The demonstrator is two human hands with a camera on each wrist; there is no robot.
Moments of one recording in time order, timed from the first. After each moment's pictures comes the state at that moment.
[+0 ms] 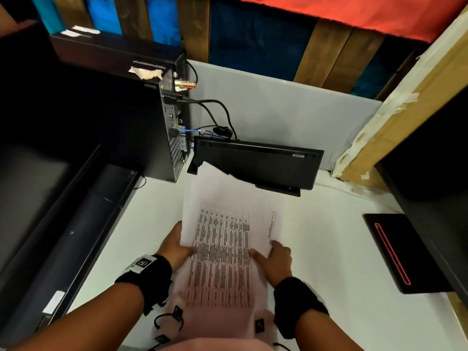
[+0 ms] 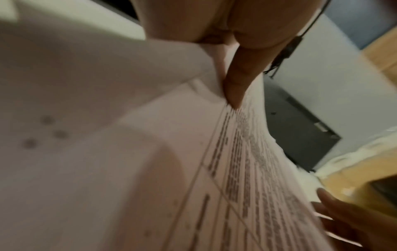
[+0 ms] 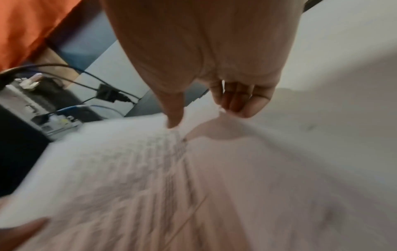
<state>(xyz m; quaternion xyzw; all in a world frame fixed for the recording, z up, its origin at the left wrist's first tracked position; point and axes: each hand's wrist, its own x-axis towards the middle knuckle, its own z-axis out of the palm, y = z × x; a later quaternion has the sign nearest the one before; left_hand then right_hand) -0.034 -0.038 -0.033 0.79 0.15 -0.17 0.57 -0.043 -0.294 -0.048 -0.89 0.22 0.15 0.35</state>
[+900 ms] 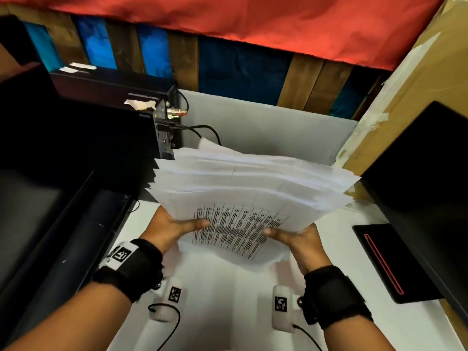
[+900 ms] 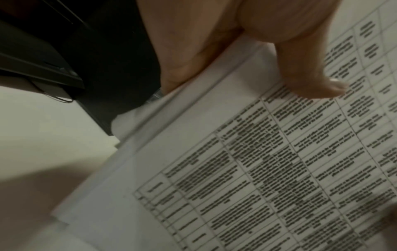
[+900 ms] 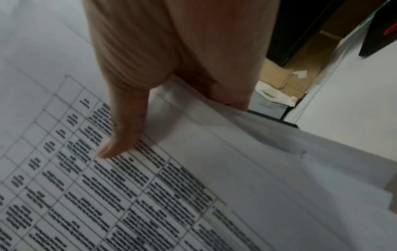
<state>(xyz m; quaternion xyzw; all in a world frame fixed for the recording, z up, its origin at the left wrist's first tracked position) -0.005 -0.048 0.100 0.68 0.00 -0.03 0.74 -0.022 -0.315 0.096 -0.68 0.05 -0.01 0.73</state>
